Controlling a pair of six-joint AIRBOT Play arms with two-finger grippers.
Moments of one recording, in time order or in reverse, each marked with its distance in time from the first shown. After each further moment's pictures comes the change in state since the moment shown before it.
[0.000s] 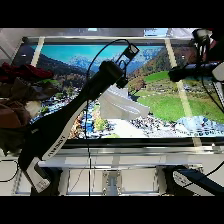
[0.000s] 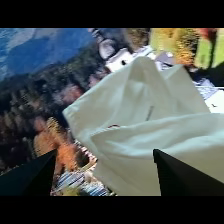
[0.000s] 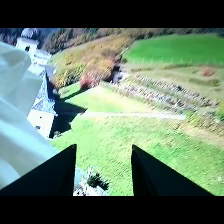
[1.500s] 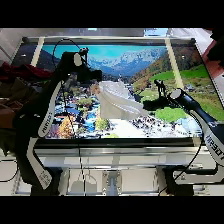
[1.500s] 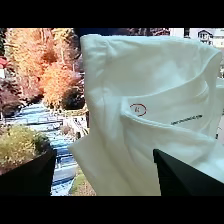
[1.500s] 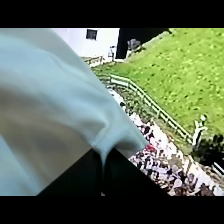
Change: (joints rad) left arm 0.441 -0.102 -0.054 -0.666 -0.007 -0.178; right arm 0.040 -0.317 -0.351 0.354 -0.162 -0.124
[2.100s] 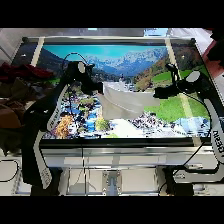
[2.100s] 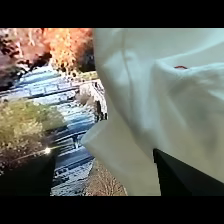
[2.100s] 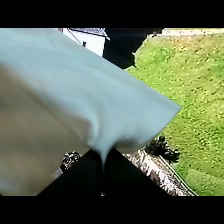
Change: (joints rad) left arm 0.024 -0.154 0.000 -0.128 -0.118 0.174; right arm -0.113 0.000 0.304 -0.111 0.278 0.031
